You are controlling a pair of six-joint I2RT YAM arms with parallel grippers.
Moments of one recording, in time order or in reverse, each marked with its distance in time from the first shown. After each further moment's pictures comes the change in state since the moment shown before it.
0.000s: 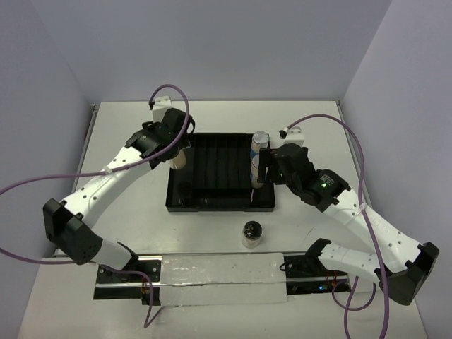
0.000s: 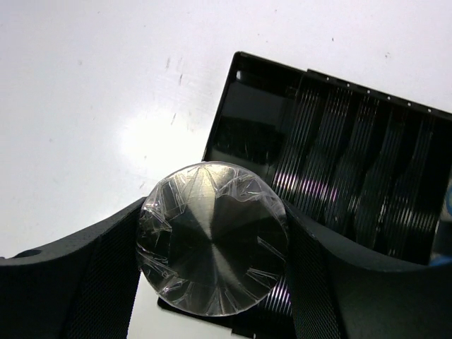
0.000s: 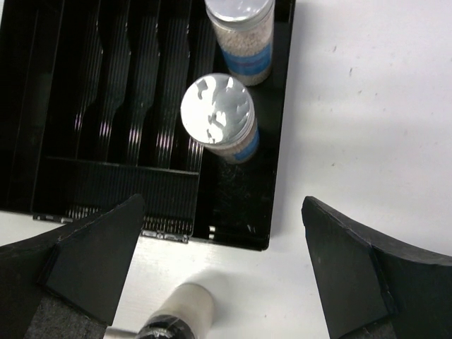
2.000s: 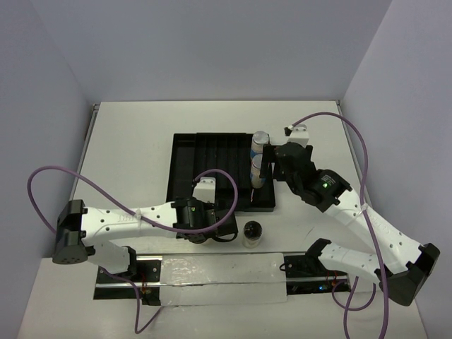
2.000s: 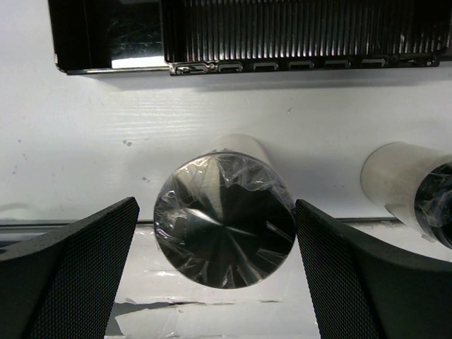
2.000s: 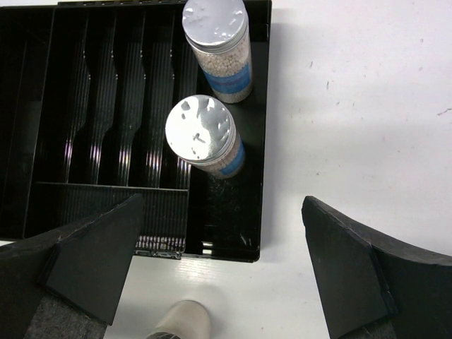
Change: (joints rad) left arm -0.773 0.009 -0.213 -0.402 0.006 -0.647; right arm -0.002 -0.005 0.007 0.009 0.073 0.011
